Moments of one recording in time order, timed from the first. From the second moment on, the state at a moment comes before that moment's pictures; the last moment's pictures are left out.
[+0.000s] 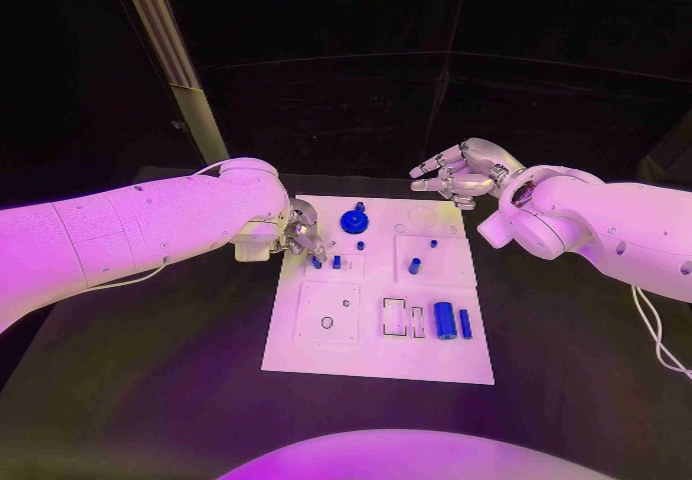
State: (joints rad) left arm 1.38 -0.59 -0.18 1.29 -1.00 0.33 -0.55; left_hand 0.96 0.10 0.55 -0.08 0.23 0.96 0.05 0.41 1.06 1.45 -0.02 1.08 1.31 1.46 -0.08 1.53 1.31 0.06 1.44 0.03 1.43 1.31; right arm 1.31 -0.78 -0.09 1.38 -0.69 -0.28 0.10; right_hand 1.17 -0.09 0.29 -0.07 0.16 0.96 0.12 0.07 0.10 1.24 0.03 0.91 0.94 1.45 -0.05 1.13 1.06 0.08 1.35 0.07 1.29 1.14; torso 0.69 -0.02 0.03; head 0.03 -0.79
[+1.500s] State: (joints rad) left arm 1.38 -0.59 -0.18 1.28 -0.99 0.30 -0.57; left_hand 0.84 -0.01 0.58 -0.11 0.14 1.00 0.02 0.41 1.04 1.45 -0.03 1.08 1.31 1.47 -0.09 1.53 1.31 0.06 1.44 0.03 1.43 1.31; right arm 1.31 -0.78 -0.09 1.38 -0.69 -0.28 0.10; right_hand 1.17 -0.09 0.29 -0.07 0.16 0.96 0.12 0.07 0.10 1.24 0.03 0.90 0.93 1.45 -0.05 1.13 1.06 0.08 1.35 0.07 1.29 1.13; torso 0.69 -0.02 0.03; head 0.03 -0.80
